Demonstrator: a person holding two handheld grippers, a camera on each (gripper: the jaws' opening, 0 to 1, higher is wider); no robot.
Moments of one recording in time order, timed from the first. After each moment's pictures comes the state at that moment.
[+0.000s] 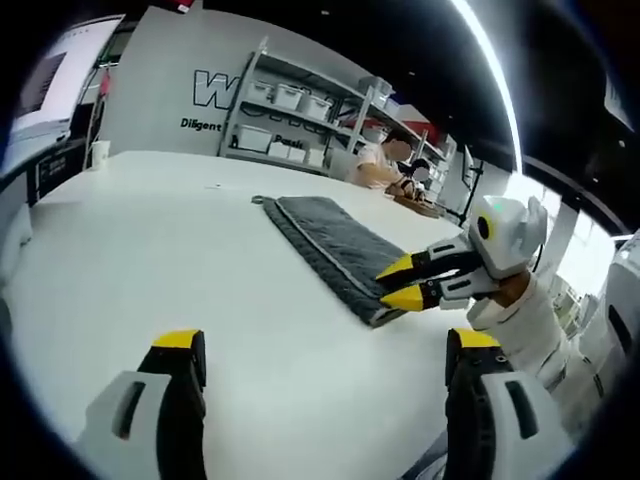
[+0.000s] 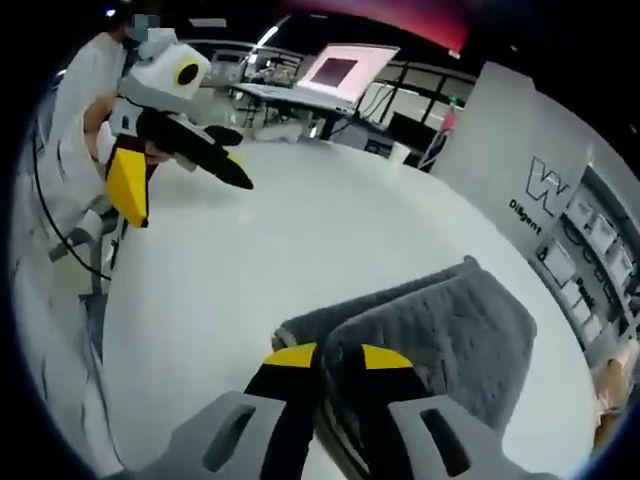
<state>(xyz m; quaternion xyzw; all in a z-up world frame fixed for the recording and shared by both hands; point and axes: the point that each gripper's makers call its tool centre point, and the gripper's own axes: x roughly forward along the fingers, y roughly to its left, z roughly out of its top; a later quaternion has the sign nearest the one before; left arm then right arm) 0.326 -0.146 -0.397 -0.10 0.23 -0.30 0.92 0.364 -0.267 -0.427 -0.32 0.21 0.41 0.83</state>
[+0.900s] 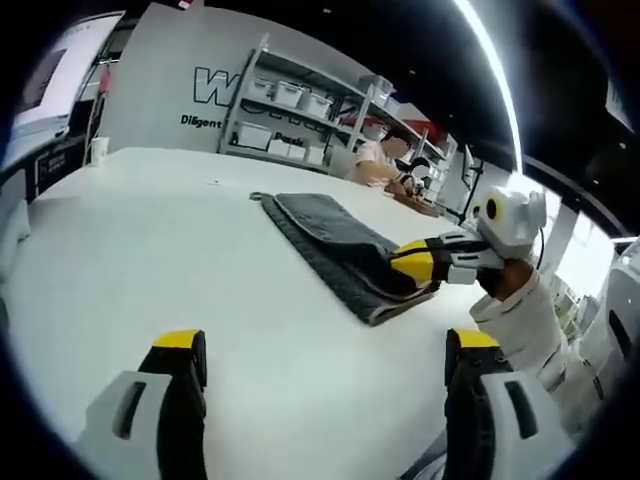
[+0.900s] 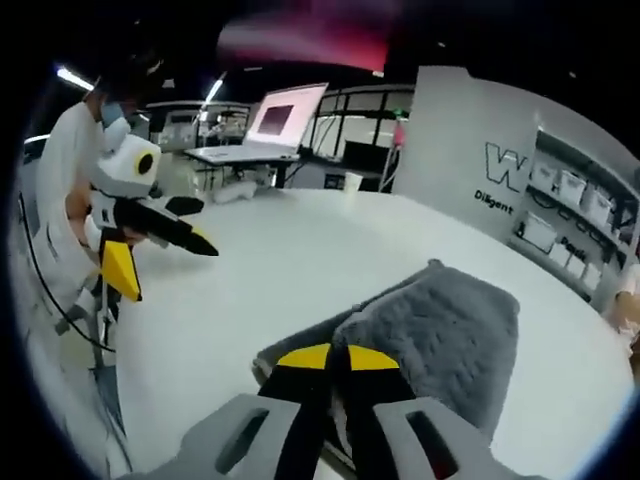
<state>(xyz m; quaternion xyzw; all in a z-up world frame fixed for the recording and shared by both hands) 0.326 -0.153 -0.399 -0.10 0.24 -0.30 0.92 0.377 -0.292 -0.386 -0.18 0.17 0.36 0.90</state>
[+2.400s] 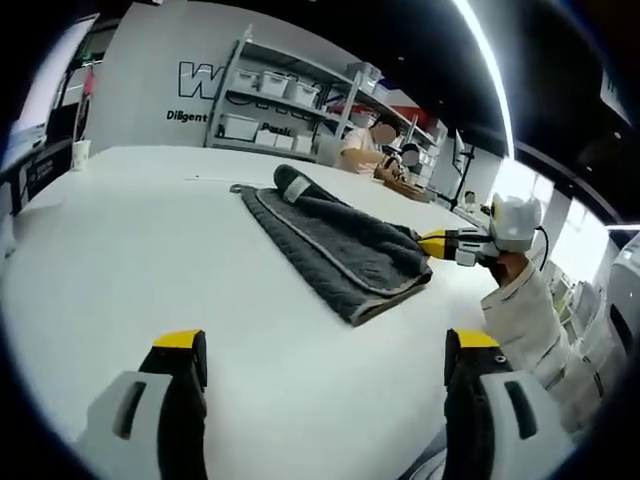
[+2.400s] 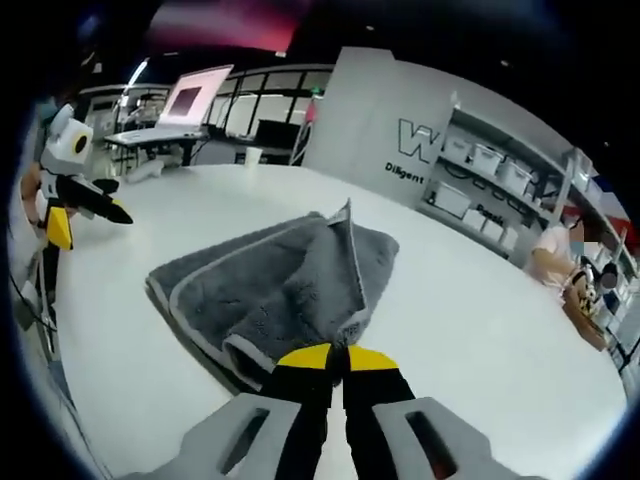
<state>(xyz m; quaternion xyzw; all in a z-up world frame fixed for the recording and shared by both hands) 0.324 -0.177 -0.403 -0.08 0.25 -0.32 0.91 0.381 -0.432 -0.394 -0.18 0.19 0.18 0.95</state>
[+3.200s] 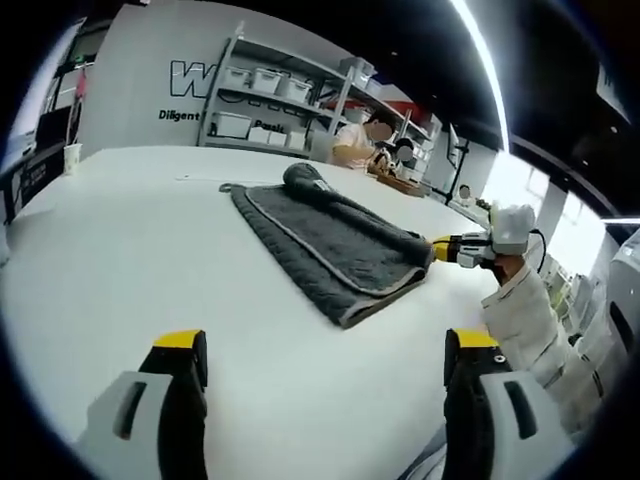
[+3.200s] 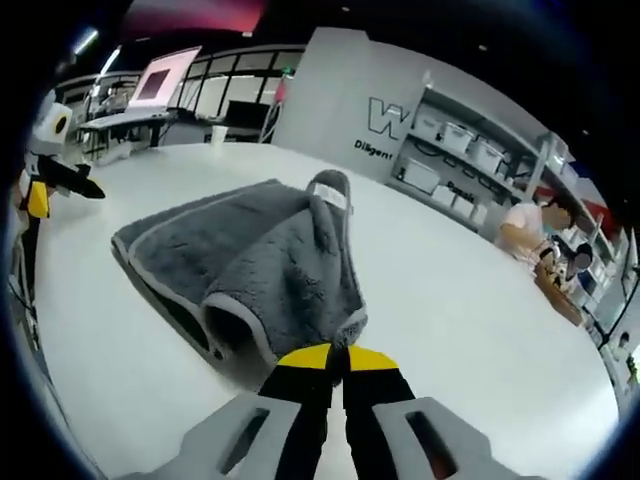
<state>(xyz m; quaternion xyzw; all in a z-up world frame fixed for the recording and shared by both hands) 0.325 -0.191 -0.400 -0.07 0.26 -0.34 0.90 0.370 -0.495 -0.415 -0.19 0.23 0.10 0.95</state>
